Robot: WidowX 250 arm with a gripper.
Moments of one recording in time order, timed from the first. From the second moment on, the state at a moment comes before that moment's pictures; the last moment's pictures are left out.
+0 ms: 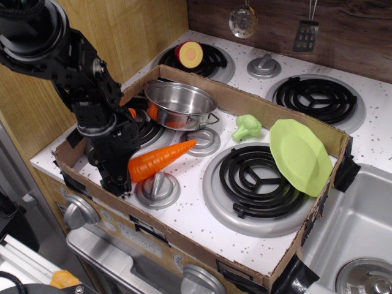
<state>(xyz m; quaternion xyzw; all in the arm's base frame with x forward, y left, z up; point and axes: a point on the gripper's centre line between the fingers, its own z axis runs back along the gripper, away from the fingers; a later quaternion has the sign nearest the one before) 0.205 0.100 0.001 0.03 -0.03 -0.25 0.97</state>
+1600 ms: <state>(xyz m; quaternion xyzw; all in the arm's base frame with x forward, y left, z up) 0.285 -0.069 0.075 0.12 0.07 -0.33 0.93</state>
